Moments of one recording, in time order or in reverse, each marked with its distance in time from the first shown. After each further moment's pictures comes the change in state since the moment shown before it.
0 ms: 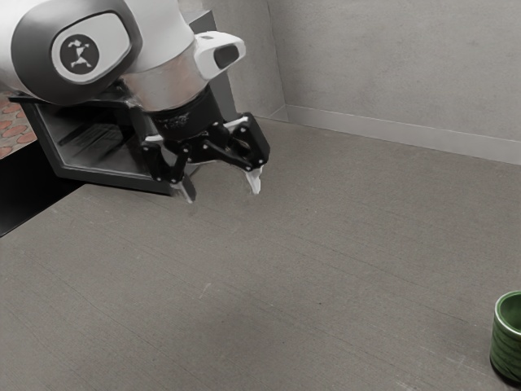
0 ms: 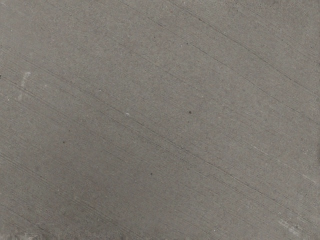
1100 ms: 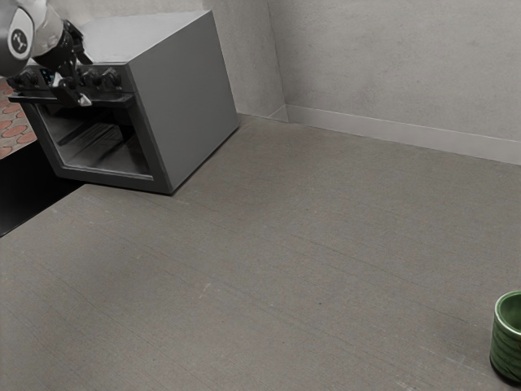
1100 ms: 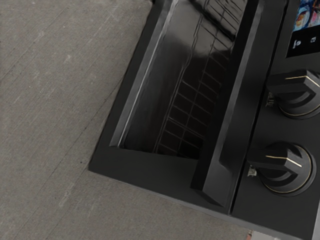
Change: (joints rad) arm 0.557 0.406 0.137 0.419 0.054 0.455 -1.011
